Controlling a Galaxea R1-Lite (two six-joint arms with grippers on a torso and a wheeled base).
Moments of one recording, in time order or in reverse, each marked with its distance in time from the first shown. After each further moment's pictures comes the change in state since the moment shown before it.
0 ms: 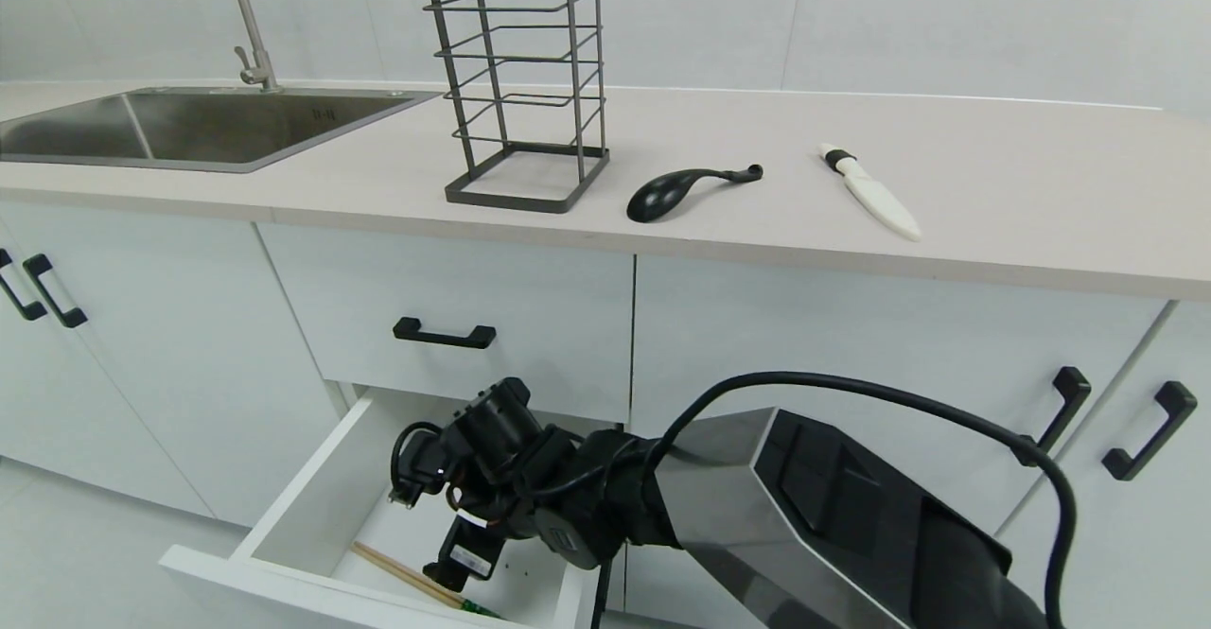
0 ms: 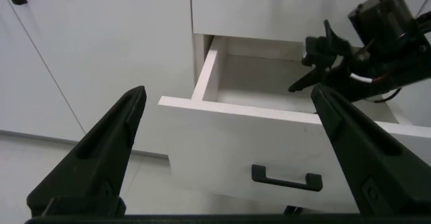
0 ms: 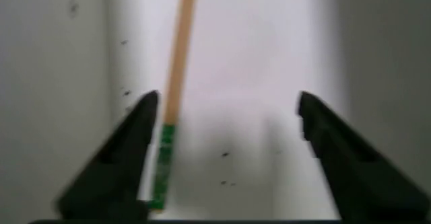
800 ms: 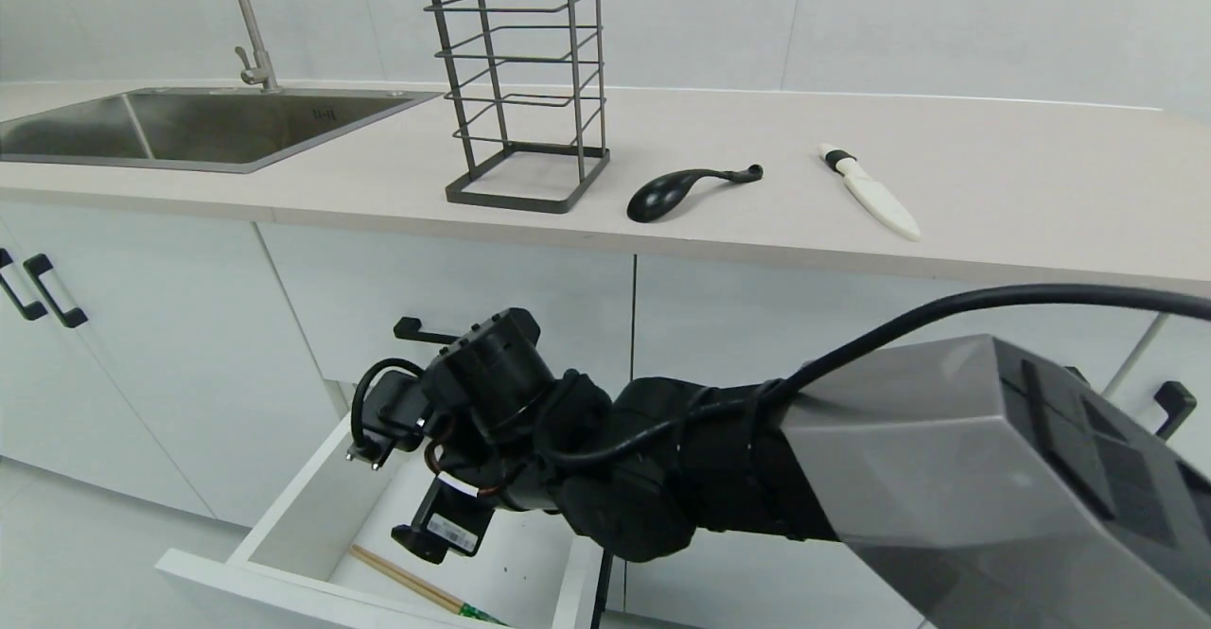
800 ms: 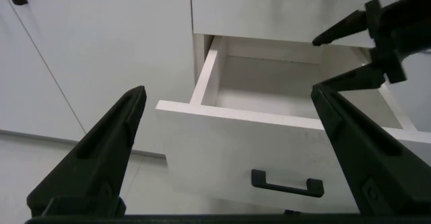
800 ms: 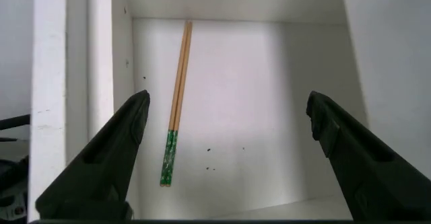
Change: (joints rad) left arm -0.001 0.000 0.000 0.000 0.000 0.000; right arm 0.043 -0.296 0.190 -0.019 -0.040 0.002
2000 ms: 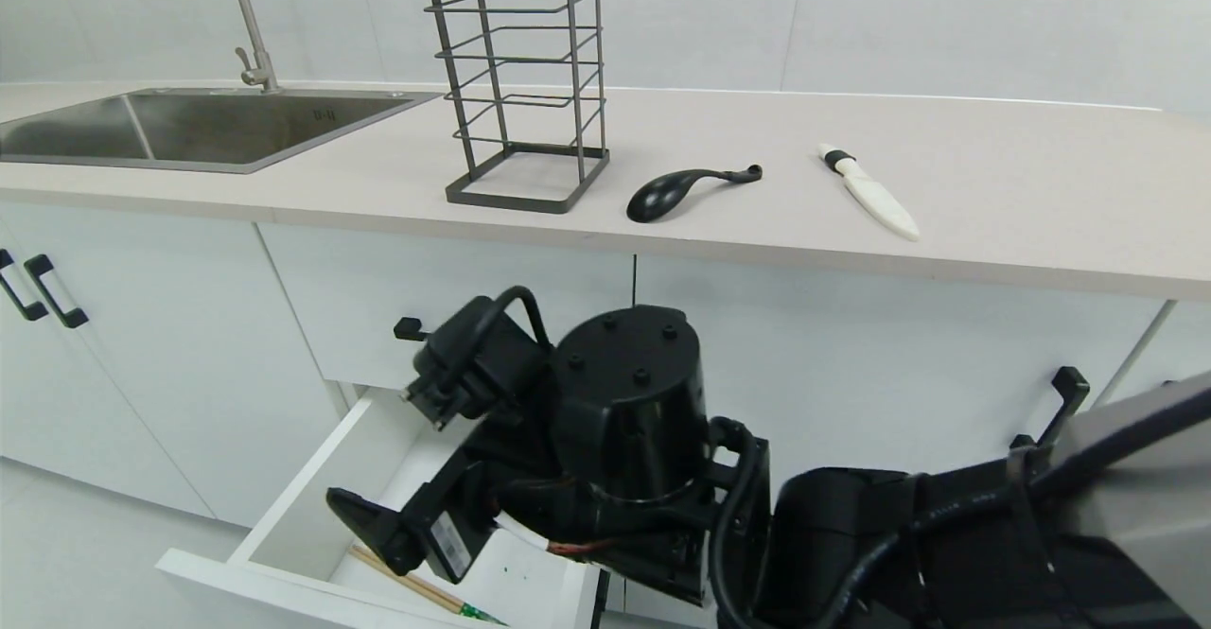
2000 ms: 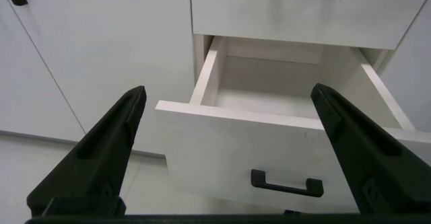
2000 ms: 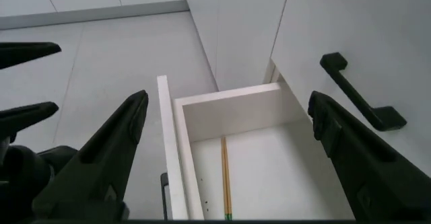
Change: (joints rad) left arm 0.001 0.000 0.000 0.000 0.000 0.000; right arm 0.054 -0.326 0.611 -0.753 -0.017 0.320
